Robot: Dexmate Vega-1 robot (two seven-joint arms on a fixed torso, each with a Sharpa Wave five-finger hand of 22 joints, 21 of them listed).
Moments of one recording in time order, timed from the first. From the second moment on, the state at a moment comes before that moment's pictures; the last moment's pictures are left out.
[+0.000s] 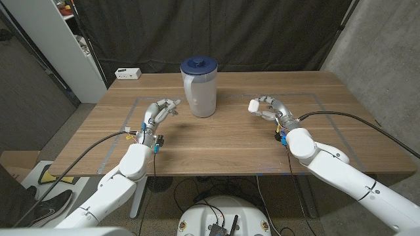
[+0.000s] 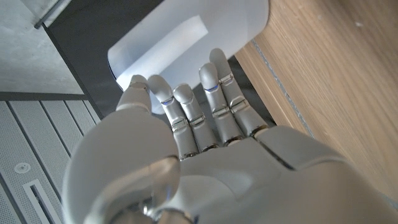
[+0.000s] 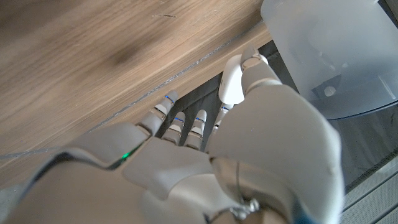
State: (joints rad) left arm 1.24 0.63 0.27 -1.77 -0.25 -0.33 0.35; left_hand 0.82 0.09 0.17 -0.14 0.18 0.90 -0.11 1.00 0.97 0.83 -0.18 1.27 1.25 0.77 -0.08 1.21 1.17 0.63 -0.06 1.00 0.63; right arm -1.11 -0.79 -0.46 -2.10 0.11 -0.40 -0.45; right_hand 1.09 0.07 0.28 -0.15 0.19 0.58 -0.14 0.30 0.24 0.15 -0.07 0.28 0.24 0.02 -0.03 0.22 0.18 0.22 0.06 0.20 0.17
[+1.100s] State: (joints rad) left arm 0.97 0.58 0.50 -1.65 -0.38 -0.22 0.03; left_hand 0.79 0.10 0.27 -0.13 0.18 0.96 -0.08 1.08 0.85 0.80 -0.17 1.57 1.24 0.78 -0.09 1.39 1.22 0.59 -0.05 1.26 0.54; right arm -1.27 -0.84 -0.28 -2.10 0.15 -0.25 -0.47; right_hand 1.10 0.08 0.28 -0.15 0.19 0.58 -0.14 0.31 0.24 0.15 -0.07 0.27 0.24 0.02 -0.03 0.22 0.18 0.22 0.06 0.19 0.17
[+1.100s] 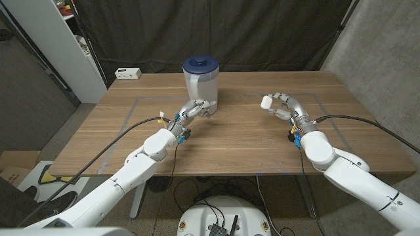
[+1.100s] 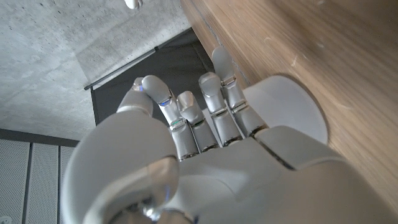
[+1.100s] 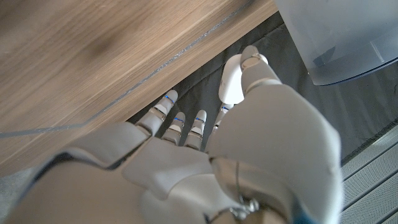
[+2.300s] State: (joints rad) left arm 0.73 0.43 0.69 -1.52 -0.39 -0.13 -0.15; left_hand 0.65 0.02 0.44 -0.15 0.18 0.56 -0.01 0.57 0.30 0.36 -0.06 0.66 0.48 0.40 -0.04 0.46 0.29 0.21 0.05 1.03 0.17; right arm -1.41 -0.86 -0.11 -2.02 0.17 -0.02 -0.40; right_hand 1.09 0.08 0.26 -0.14 0.19 0.57 -0.19 0.31 0.24 0.16 -0.06 0.26 0.24 0.03 -0.04 0.21 0.18 0.23 0.06 0.19 0.17
